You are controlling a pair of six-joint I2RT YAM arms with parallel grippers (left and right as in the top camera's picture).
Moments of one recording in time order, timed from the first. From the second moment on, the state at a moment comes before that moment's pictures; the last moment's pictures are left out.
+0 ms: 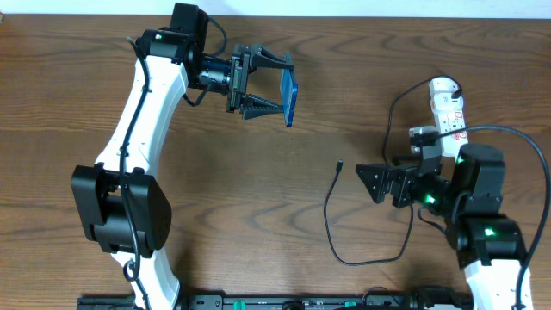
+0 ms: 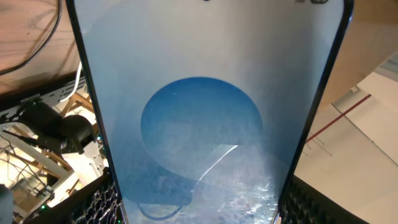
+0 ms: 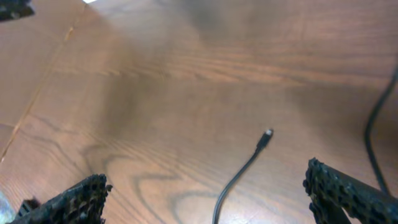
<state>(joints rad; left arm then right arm) -0.16 1.96 1.83 -1.18 1.46 -0.91 -0.01 0.89 0.74 -0.59 -0.63 0.13</state>
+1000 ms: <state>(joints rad) -0.16 1.96 1.83 -1.18 1.46 -0.90 0.61 1.26 1.46 -0.82 -0.14 0.34</state>
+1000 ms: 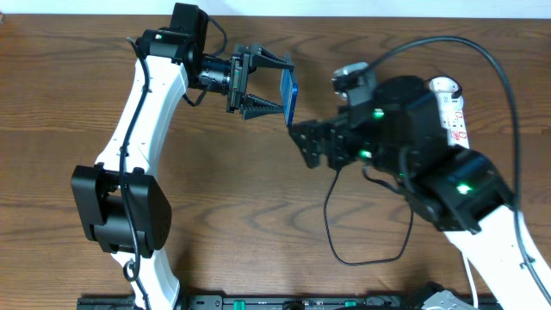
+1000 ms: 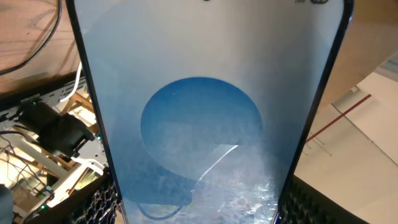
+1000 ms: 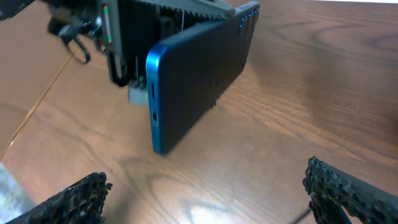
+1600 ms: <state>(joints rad) -0.16 1.96 1.83 -1.12 1.27 -0.91 0.73 1.35 1.46 -0.70 0.17 0.55</state>
